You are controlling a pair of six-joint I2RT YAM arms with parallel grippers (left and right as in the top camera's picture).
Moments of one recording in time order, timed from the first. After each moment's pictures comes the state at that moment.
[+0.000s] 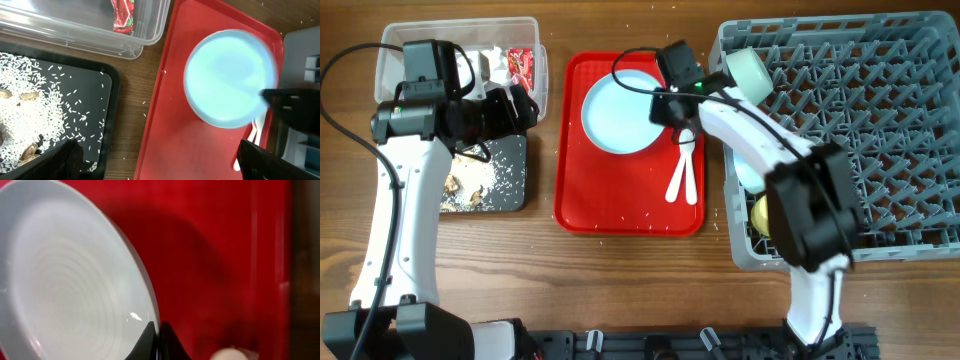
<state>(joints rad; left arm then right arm) 0.09 1.52 1.38 -0.94 0.26 -0.24 0.46 2.09 1.60 -0.61 0.01 0.55</state>
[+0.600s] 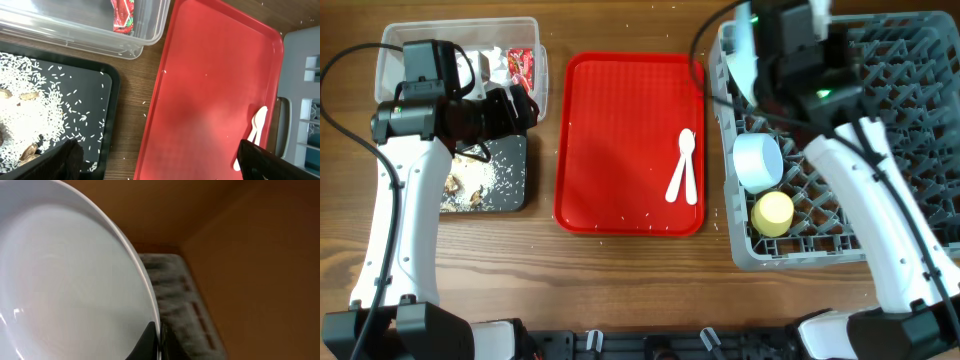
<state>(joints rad) 0.09 1.52 1.38 -0.94 0.26 -0.24 0.32 1.58 1.64 -0.77 0.95 -0.09</state>
